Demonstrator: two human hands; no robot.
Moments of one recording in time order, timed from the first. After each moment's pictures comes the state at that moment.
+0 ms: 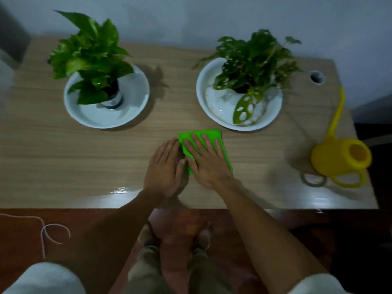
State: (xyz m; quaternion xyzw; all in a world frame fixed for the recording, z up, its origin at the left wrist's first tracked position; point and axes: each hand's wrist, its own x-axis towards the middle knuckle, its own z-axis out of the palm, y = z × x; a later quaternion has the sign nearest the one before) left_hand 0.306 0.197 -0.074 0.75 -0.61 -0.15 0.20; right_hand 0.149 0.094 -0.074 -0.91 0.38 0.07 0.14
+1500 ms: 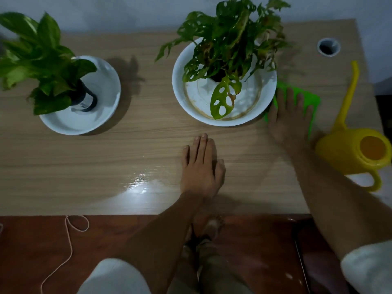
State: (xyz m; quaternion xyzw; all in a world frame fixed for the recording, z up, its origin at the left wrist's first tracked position) left_hand 0.148 0.114 -0.086 0.79 -0.57 -0.15 0.13; right_hand -0.032 -0.107 -0.084 -0.75 0.65 0.01 0.14
